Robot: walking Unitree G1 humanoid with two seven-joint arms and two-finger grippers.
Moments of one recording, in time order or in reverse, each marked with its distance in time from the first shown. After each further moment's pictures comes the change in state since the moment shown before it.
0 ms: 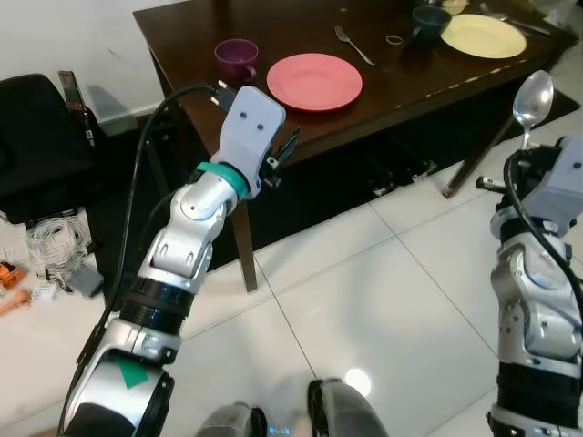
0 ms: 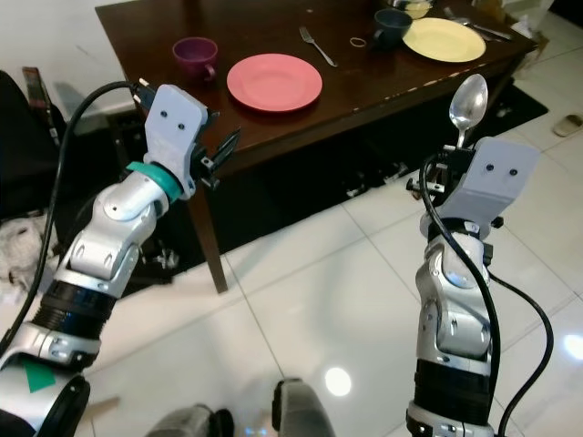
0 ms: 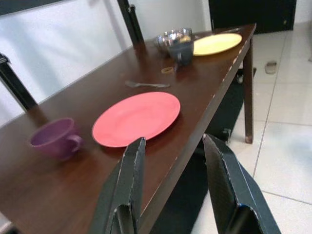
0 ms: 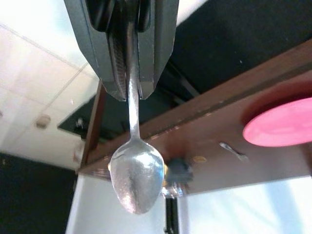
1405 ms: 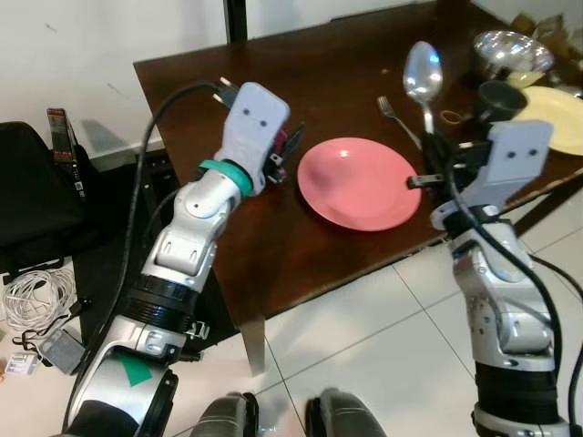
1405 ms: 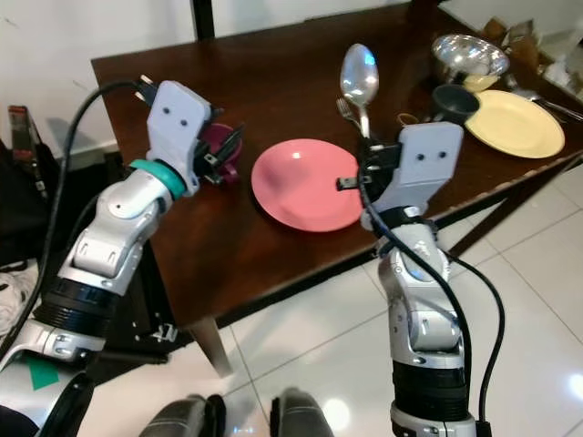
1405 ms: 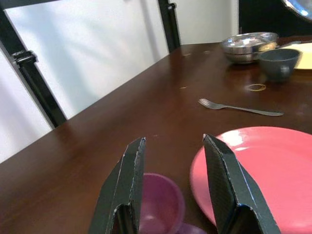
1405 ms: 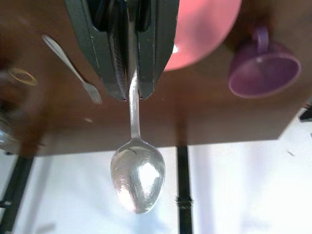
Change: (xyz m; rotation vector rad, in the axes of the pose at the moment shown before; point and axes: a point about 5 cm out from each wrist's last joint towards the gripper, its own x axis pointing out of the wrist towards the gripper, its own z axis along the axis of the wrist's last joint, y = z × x) left arm 0.002 0.003 0.003 -0.014 -0.015 0.026; right arm -0.018 0.068 0.024 0.100 -0.098 0.507
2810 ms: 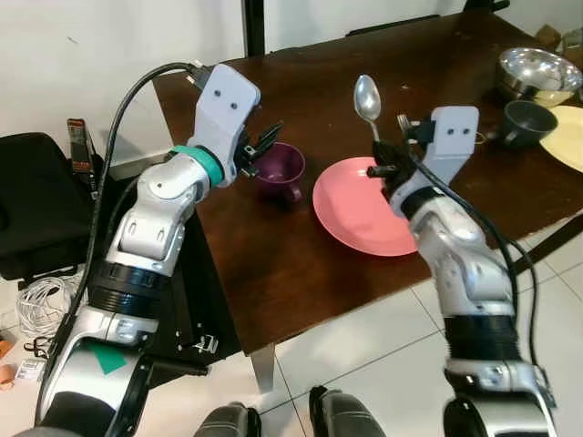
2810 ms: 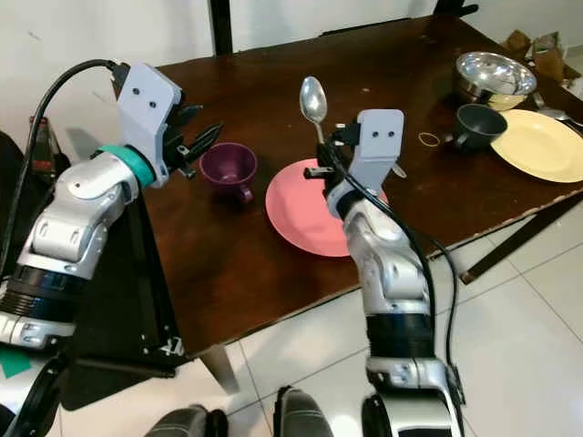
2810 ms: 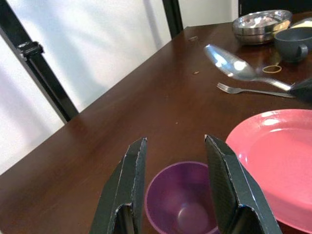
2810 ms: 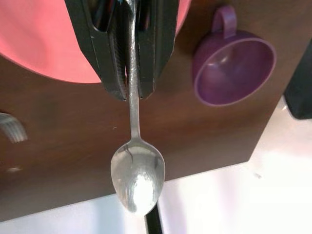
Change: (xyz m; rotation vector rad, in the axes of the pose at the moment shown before) left arm -0.010 0.034 0.007 0.031 0.089 -0.075; right arm 0.050 0.025 -0.043 0.191 0.268 0.063
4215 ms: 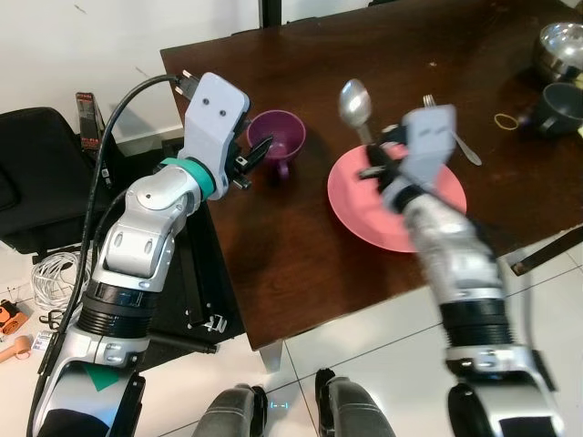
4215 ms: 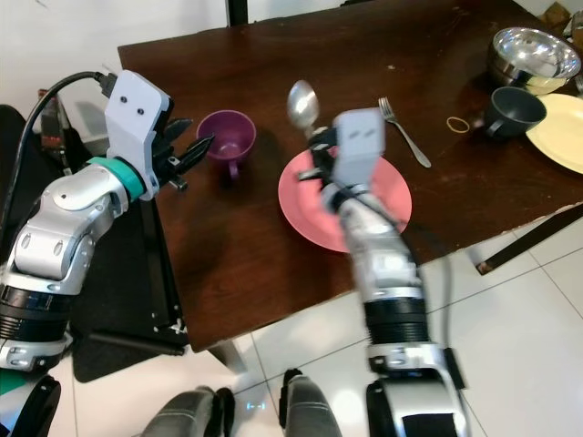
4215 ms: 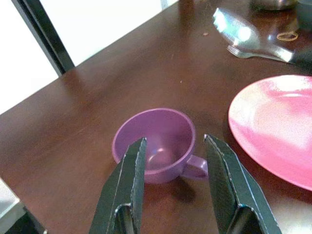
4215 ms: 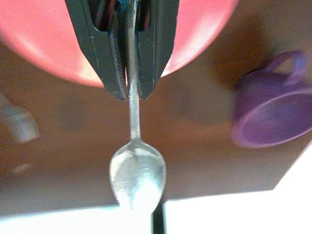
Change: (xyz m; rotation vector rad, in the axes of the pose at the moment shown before) left arm -0.016 -0.003 -0.002 -0.056 0.067 0.009; right arm -0.004 -0.029 0.017 -0.185 -0.068 -0.065
